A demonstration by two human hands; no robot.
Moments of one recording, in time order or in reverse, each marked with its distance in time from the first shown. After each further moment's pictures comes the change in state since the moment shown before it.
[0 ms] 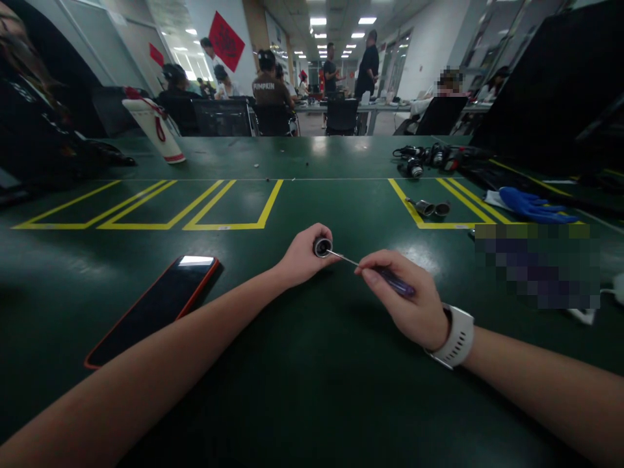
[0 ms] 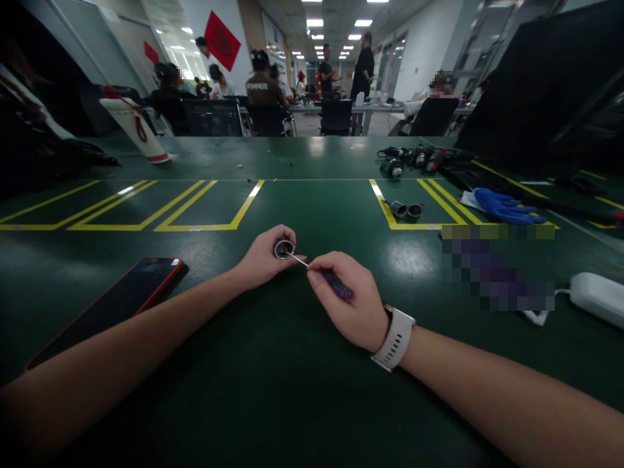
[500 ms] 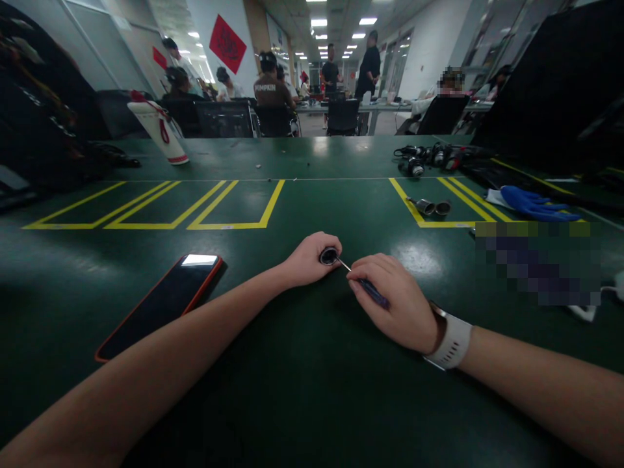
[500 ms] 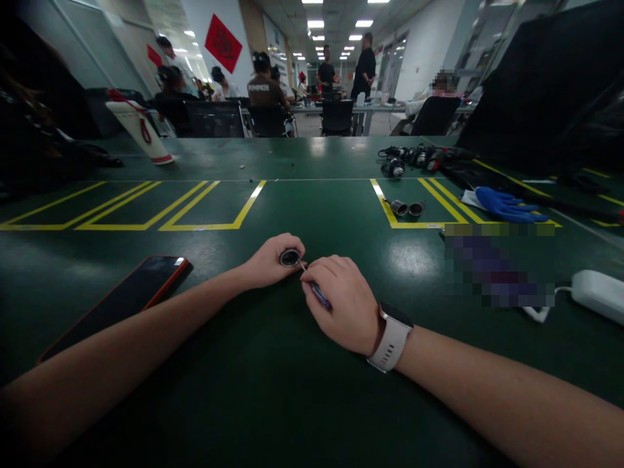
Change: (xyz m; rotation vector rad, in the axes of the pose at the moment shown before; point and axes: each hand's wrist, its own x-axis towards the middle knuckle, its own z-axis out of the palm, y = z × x) left_hand -0.002 0.005 0.000 0.249 -0.176 0.211; right_hand -0.003 -0.003 0.006 -0.310 -0.183 -0.089
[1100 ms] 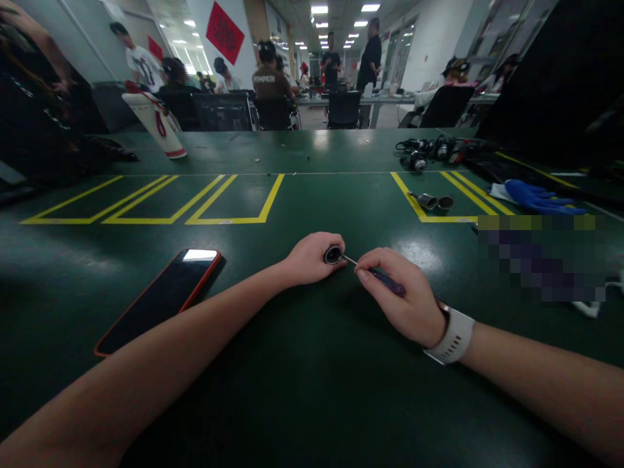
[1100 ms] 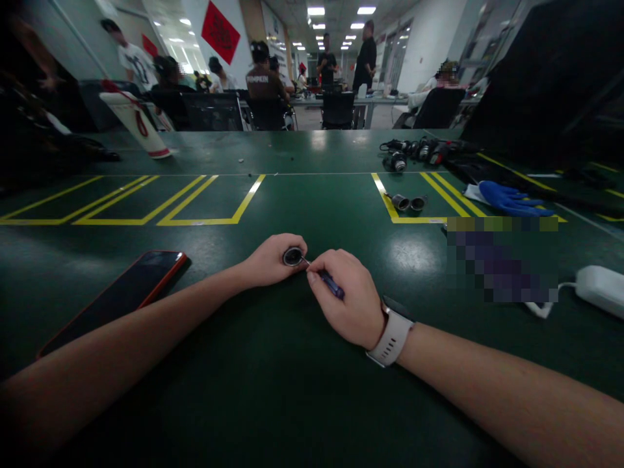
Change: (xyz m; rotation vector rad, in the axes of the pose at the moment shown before) left_hand 0.001 0.007 0.002 0.013 -0.072 -0.074; right_hand -0.001 0.001 -0.001 0.215 0.101 0.179
